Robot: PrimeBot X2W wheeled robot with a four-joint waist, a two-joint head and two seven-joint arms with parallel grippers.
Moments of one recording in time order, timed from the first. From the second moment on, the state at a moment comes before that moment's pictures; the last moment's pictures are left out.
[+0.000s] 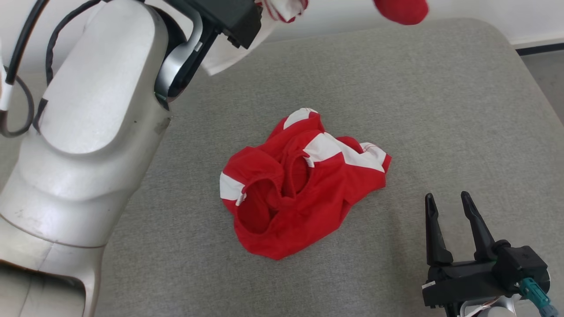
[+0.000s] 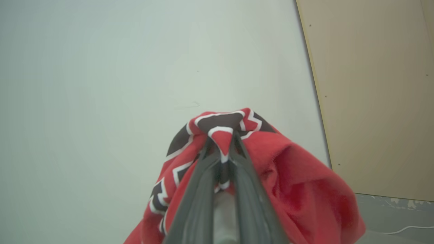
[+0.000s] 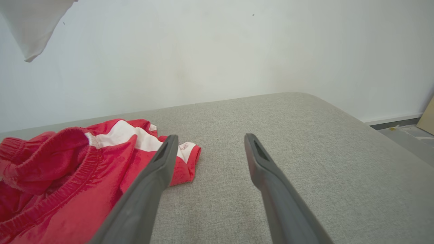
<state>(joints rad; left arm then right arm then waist) -1.31 0.17 -0.55 0.42 -0.43 -0.13 -0.16 -0.10 -0.05 0.00 0.14 0.16 0.13 -0.26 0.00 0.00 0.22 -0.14</state>
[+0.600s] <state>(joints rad) -1.10 0.31 -0.48 0.43 -0.48 -0.08 -0.21 -0.13 -0.05 0.00 0.10 0.06 0.13 -0.26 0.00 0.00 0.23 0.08</state>
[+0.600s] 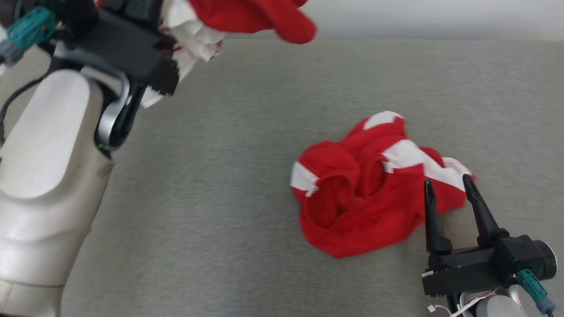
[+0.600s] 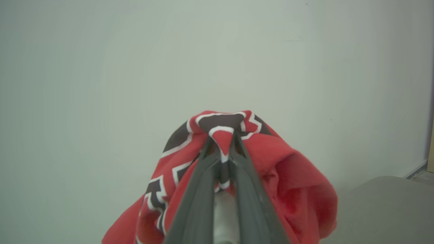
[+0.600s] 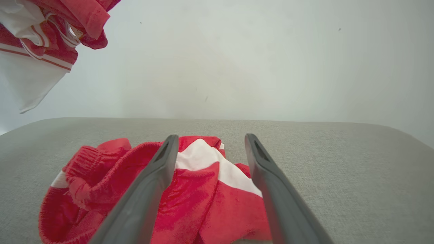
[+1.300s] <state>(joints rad) -0.91 0.43 -0.38 0.42 -0.53 -0.04 -0.26 -0.14 -0.07 0.04 0.06 -0.01 0.13 -0.26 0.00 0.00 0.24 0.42</state>
